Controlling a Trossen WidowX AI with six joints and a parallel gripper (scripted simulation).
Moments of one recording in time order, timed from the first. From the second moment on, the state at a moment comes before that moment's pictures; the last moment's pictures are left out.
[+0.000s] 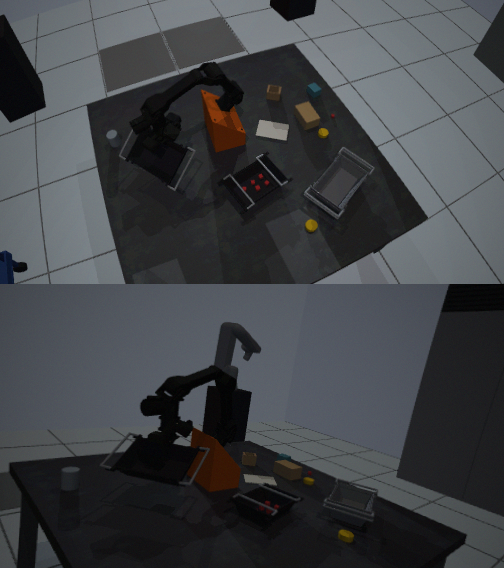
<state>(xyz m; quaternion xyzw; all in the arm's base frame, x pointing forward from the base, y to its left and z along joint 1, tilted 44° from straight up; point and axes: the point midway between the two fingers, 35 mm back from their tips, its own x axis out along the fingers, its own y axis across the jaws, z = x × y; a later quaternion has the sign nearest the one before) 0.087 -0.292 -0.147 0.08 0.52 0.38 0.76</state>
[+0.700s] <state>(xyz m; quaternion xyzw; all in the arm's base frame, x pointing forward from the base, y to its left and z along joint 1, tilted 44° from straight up) 0.142 -0.287 -0.110 -0.01 0.49 0.43 0.76</state>
